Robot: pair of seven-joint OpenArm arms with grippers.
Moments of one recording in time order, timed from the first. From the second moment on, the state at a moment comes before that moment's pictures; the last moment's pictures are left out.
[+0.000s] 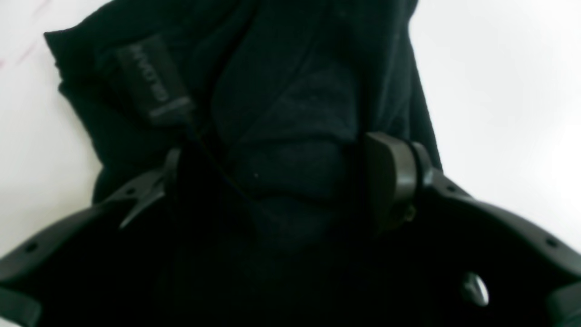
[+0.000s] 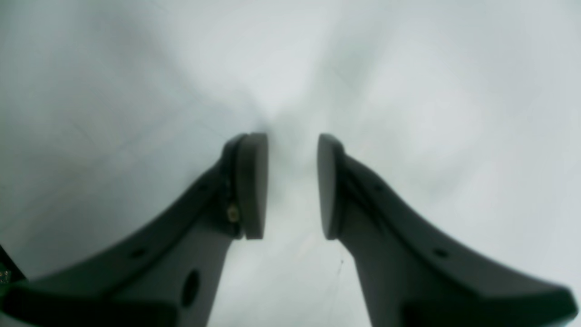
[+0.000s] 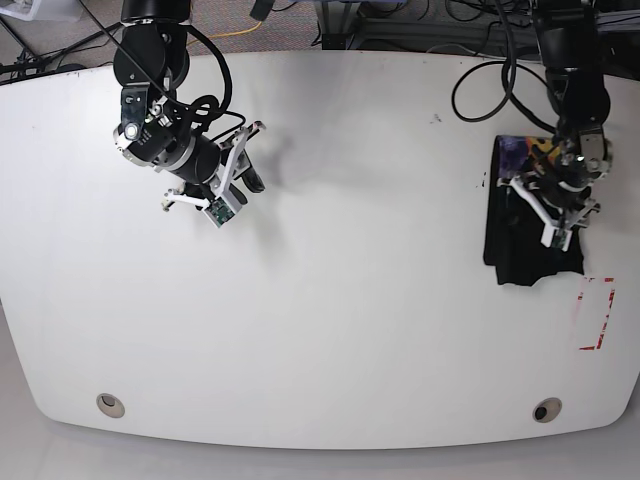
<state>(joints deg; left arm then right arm) 3.9 -21.4 -18.0 76.4 -8.1 -28.5 30.3 -8.7 8.5 6.0 106.2 17.1 40.1 -56.1</state>
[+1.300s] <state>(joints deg) 7.7 -25.9 -31.5 94.6 -4.7 -42.7 31.5 -10.7 10.3 9.2 103.3 16.1 39.5 -41.1</state>
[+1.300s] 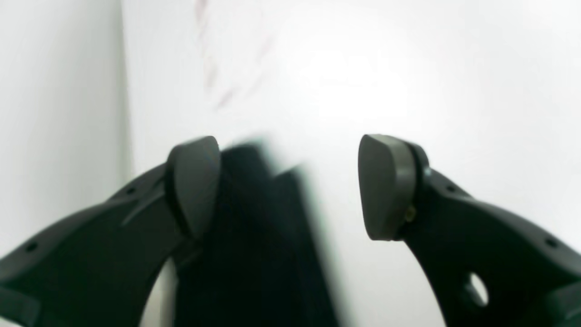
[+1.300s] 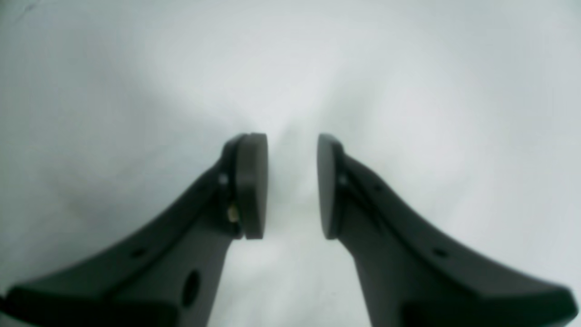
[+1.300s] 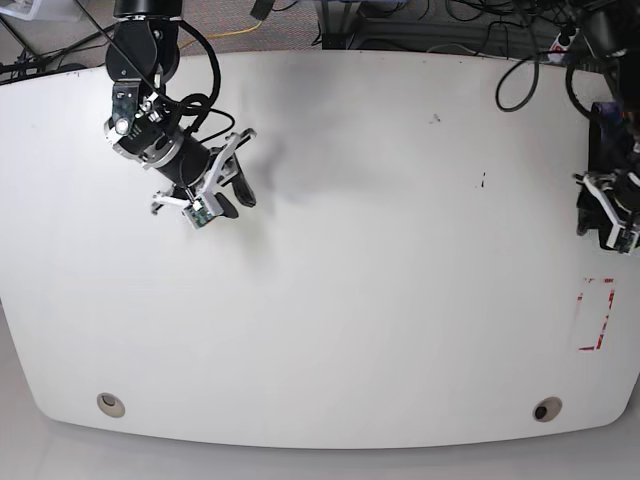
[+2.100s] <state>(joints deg) 34.5 -7.7 -8.0 104.0 -4.8 -10.1 3.5 -27.0 14.9 18.3 84.3 16.2 31.1 3.1</state>
